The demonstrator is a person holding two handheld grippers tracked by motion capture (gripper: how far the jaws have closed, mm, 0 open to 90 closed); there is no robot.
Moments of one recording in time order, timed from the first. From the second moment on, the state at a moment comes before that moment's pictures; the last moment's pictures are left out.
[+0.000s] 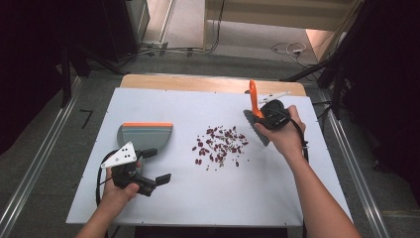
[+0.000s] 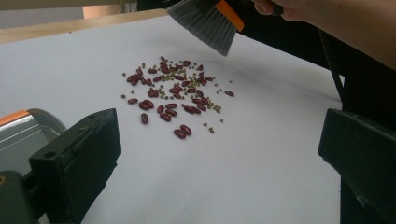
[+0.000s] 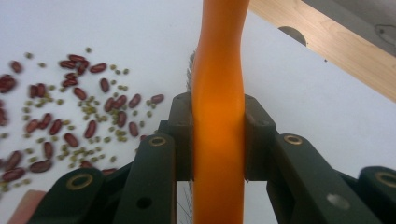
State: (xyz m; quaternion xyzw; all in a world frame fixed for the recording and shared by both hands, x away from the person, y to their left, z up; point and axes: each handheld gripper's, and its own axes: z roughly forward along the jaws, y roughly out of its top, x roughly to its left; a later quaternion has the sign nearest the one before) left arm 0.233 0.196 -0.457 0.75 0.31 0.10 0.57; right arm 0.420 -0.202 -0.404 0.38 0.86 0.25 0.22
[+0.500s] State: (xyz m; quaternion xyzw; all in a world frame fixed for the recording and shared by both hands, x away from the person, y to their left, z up) left arm 0.230 0.201 -0.457 0.75 0.32 0.10 0.57; right arm 0.444 -0.120 -0.440 0.30 0.91 0.10 0.27
